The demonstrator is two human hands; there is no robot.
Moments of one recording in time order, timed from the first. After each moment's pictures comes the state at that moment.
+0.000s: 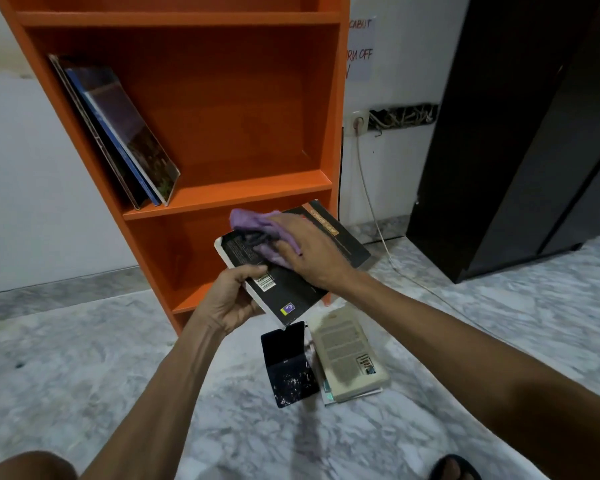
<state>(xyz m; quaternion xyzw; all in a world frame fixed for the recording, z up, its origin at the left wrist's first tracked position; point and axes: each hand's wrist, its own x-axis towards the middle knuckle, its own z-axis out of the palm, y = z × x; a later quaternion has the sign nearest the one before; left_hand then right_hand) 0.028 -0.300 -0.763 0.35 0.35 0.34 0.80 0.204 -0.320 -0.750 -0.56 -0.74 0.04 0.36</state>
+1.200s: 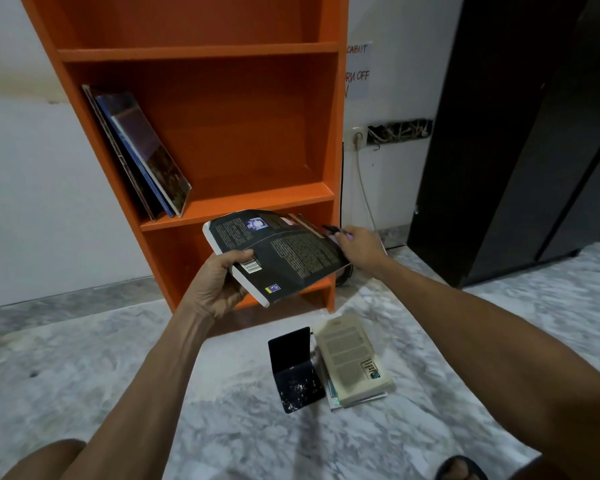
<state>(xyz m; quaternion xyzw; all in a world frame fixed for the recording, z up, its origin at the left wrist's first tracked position) 0.001 -0.311 -0.715 0.40 0.29 0.43 0.75 0.270 -0.320 -0.752 -0.78 -0.49 0.16 0.37</state>
